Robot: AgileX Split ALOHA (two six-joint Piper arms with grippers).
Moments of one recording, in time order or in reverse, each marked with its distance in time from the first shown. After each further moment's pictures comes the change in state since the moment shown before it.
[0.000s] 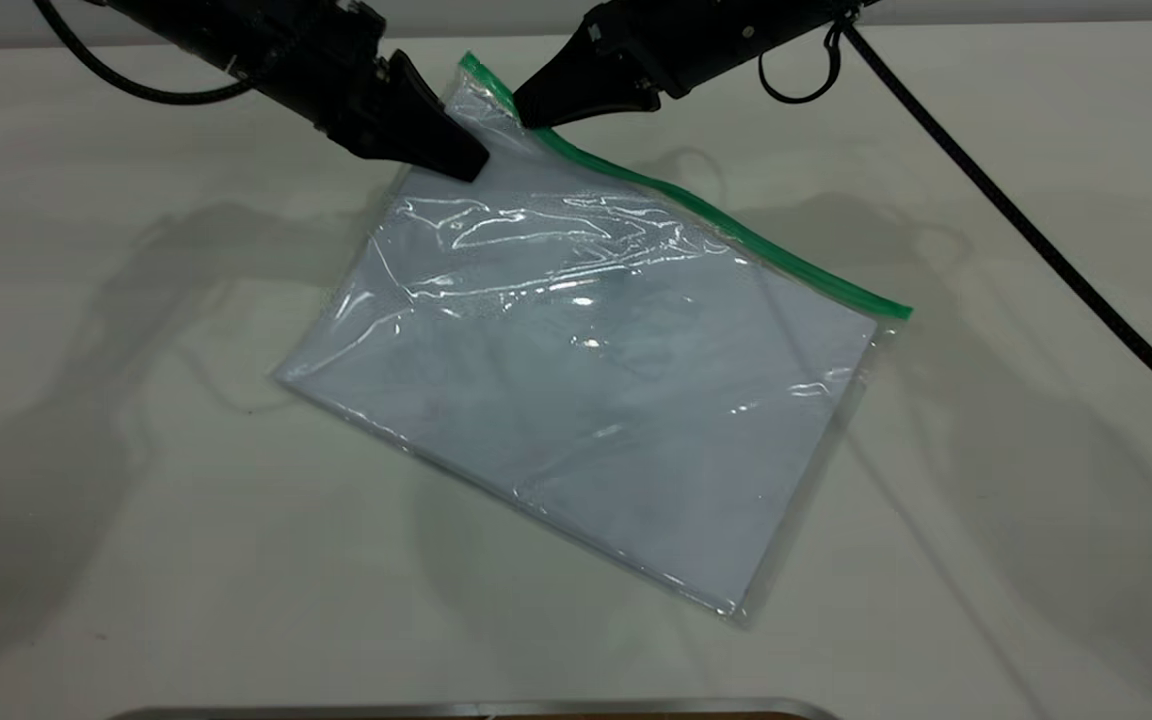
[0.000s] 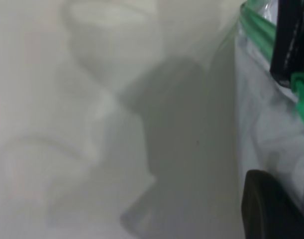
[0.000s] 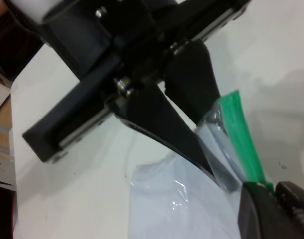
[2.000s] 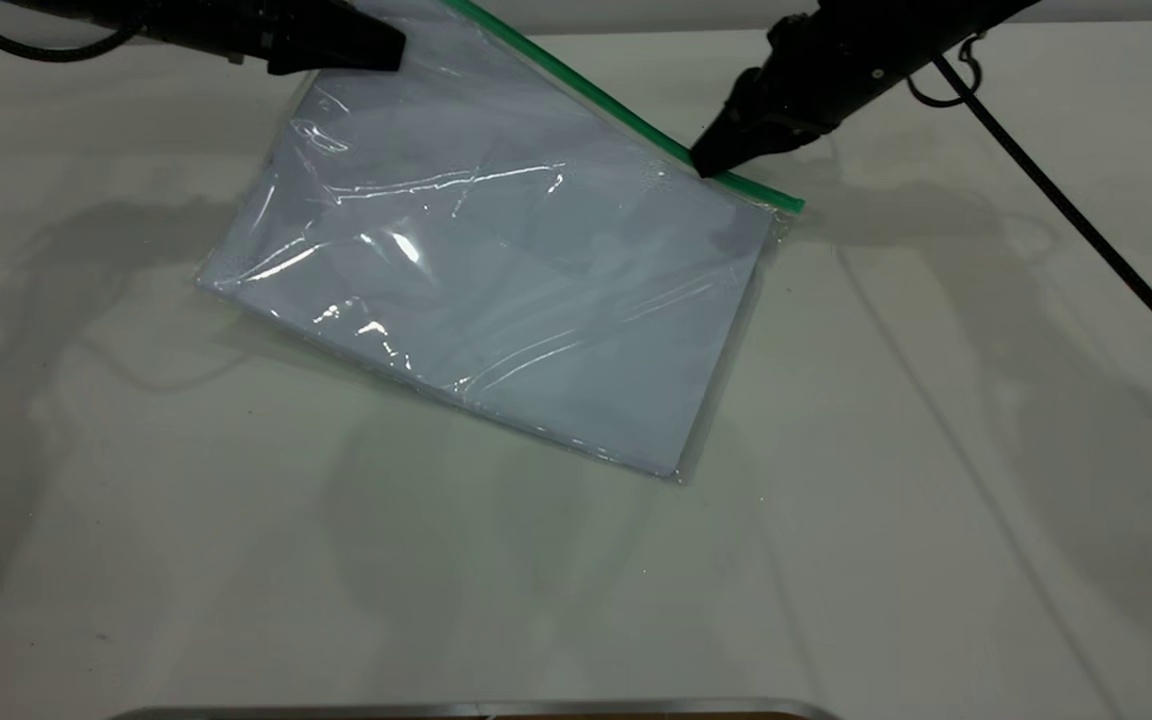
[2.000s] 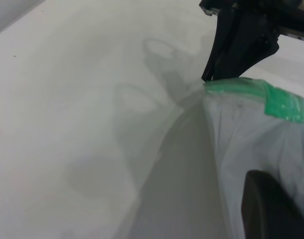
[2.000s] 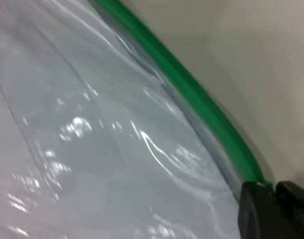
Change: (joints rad) left arm 0.151 0.000 0.000 -0.244 0.119 0.106; right arm -0.133 0.032 -0.003 -0.336 -0.232 0.065
